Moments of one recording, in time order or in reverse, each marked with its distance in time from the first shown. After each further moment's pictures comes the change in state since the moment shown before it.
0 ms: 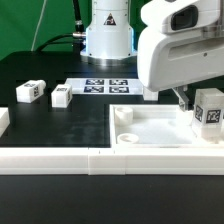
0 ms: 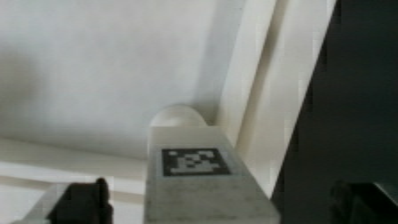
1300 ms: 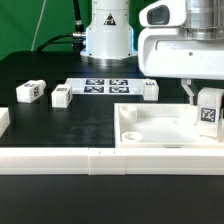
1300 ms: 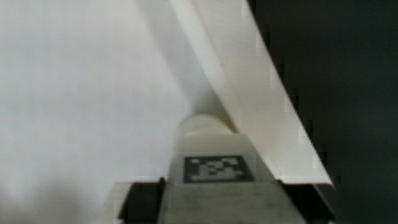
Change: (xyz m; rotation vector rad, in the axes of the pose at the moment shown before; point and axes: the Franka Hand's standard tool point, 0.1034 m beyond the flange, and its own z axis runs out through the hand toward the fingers) arm -0.001 -0.007 0.007 0.049 0.066 1.065
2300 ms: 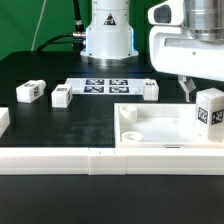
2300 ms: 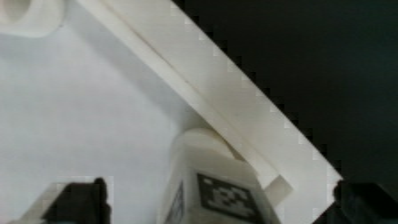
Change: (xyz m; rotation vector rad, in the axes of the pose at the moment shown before) arm -0.002 -0.001 0.000 -0.001 -0.008 -0.263
